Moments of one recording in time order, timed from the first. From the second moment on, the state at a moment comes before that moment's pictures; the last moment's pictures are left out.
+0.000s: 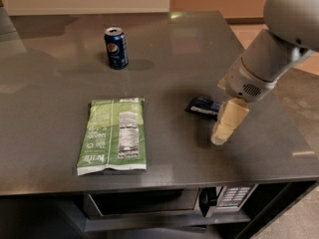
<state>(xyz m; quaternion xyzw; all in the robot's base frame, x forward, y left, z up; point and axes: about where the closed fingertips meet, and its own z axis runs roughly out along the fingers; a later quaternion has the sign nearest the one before) 0.499 -0.150 0.852 -0.60 0.78 0.09 0.15</state>
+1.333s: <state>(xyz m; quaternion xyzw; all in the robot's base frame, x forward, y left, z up) 0.523 -0.149 0.815 -0.59 0.79 0.10 0.15</state>
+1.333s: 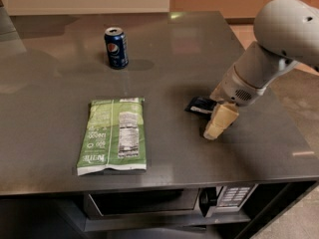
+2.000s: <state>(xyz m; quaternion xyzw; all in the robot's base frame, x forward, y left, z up) 0.523 -0.149 0.829 -0.59 0.79 0.10 0.15</state>
